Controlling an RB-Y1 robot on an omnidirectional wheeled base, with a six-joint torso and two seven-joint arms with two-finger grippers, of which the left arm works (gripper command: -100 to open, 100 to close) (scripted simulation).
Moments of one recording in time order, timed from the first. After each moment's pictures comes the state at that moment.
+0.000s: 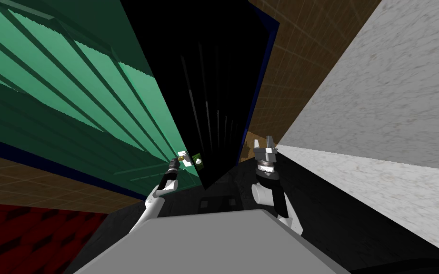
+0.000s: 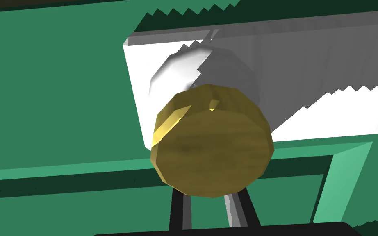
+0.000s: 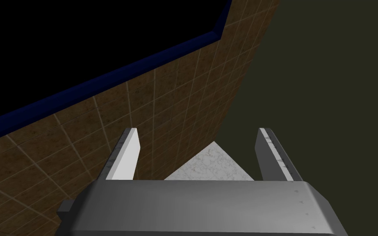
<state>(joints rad) -0.02 0.25 0.19 -1.16 0.18 -0.34 0.04</state>
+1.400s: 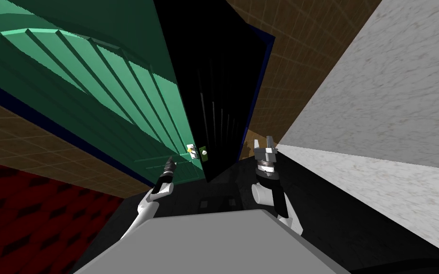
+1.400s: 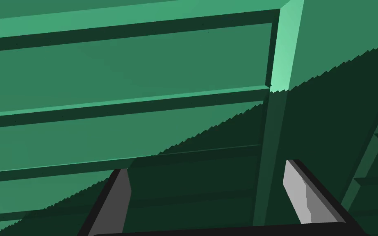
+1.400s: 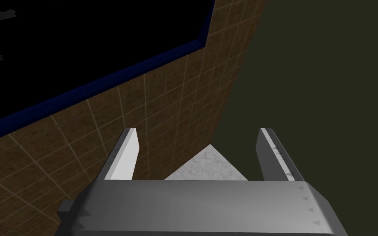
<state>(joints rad) 0.02 0.29 0.21 -1.15 0.19 -0.34 0.06</state>
